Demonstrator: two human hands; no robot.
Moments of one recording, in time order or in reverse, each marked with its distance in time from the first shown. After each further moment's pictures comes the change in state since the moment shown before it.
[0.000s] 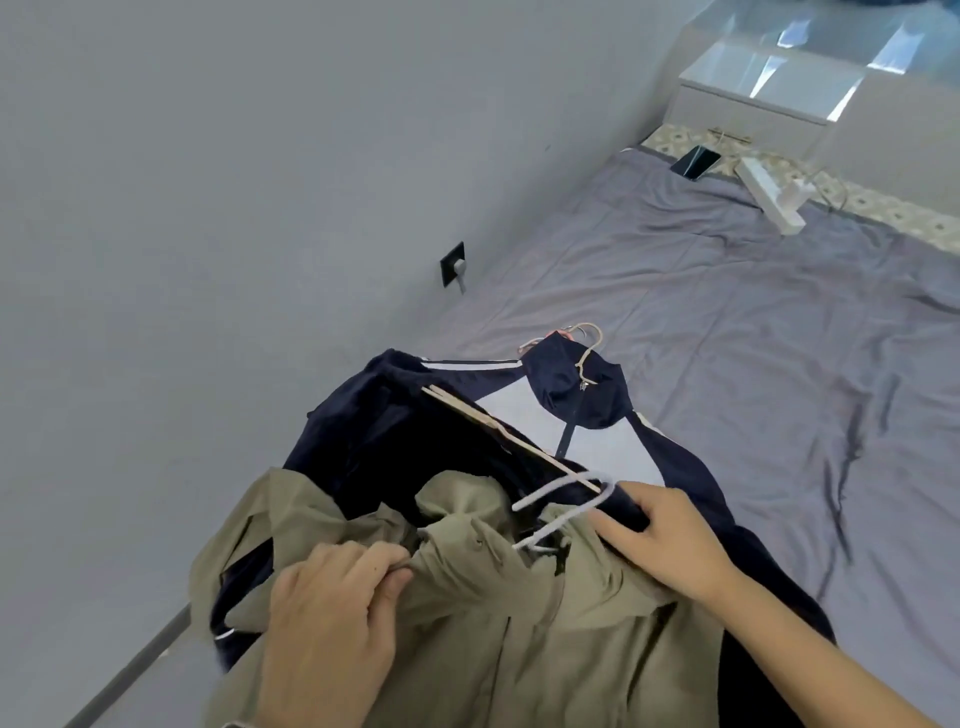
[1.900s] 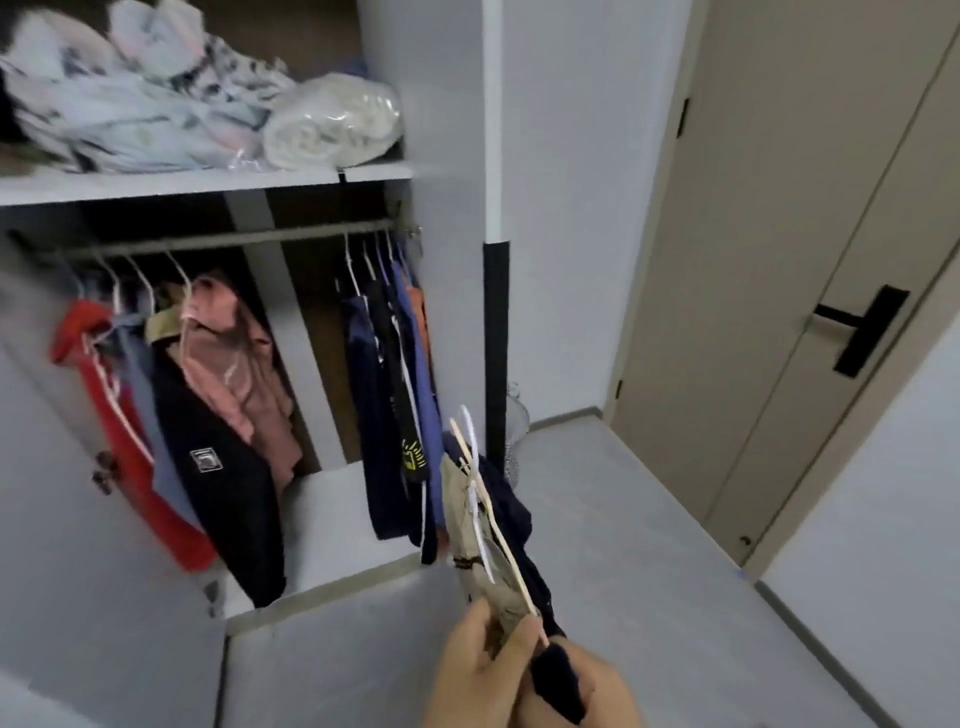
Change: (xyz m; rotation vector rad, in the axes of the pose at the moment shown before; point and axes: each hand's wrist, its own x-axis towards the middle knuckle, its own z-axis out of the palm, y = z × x) left_hand -0.810 0.387 -0.389 -0.758 1.727 -1.513; right_hand -0.903 -0.362 0.074 0.106 -1.308 -1.051
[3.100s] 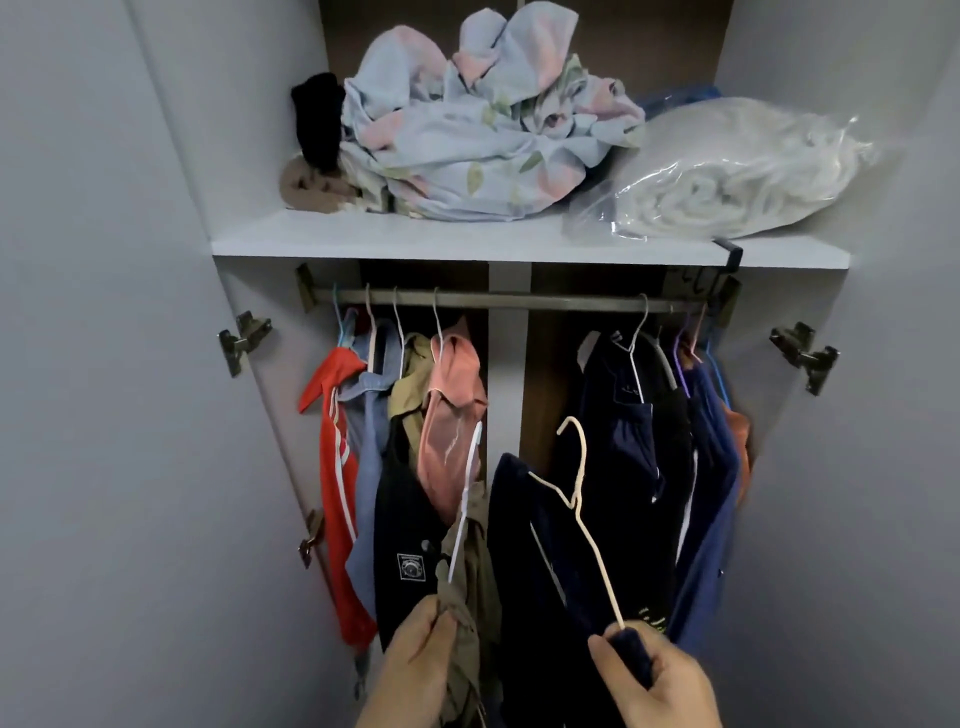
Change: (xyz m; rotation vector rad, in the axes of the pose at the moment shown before) left_hand 0.269 0.035 -0.402 0.061 0.422 0.034; right_hand 0.228 -0.169 0.348 0.187 -0.433 0.012
